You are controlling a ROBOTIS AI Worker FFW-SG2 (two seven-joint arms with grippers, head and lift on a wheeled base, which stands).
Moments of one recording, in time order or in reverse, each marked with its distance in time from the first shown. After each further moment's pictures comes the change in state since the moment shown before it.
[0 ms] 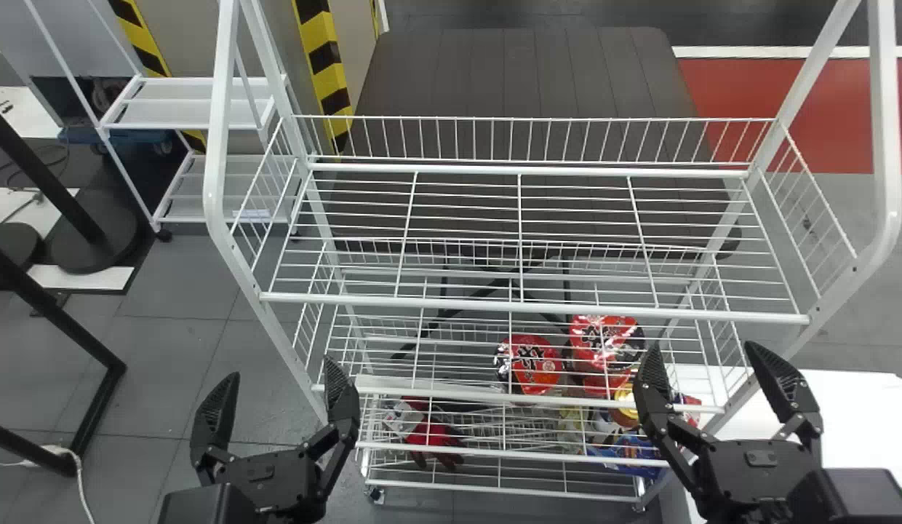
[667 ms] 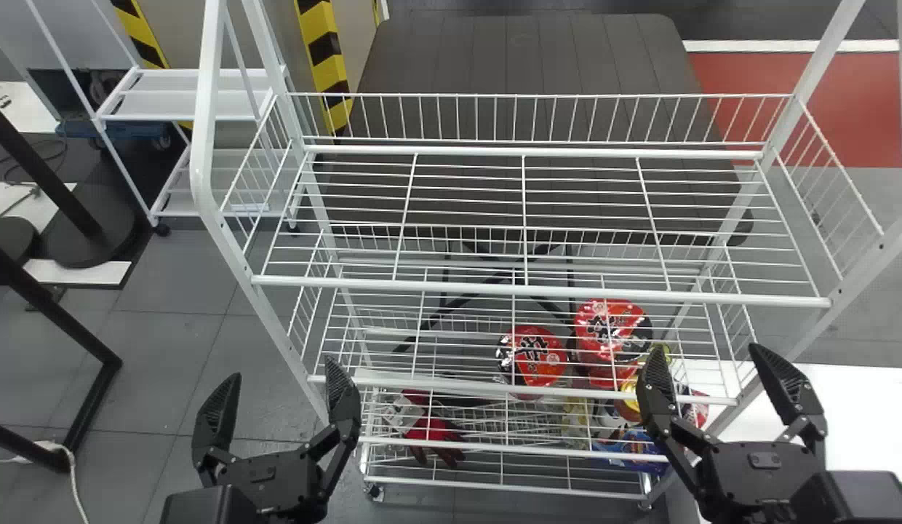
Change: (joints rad) left arm -0.004 -0.001 0.000 0.007 0.000 -0.007 0.001; right arm 0.000 0.001 0.000 0.001 -0.001 -0.002 -0.003
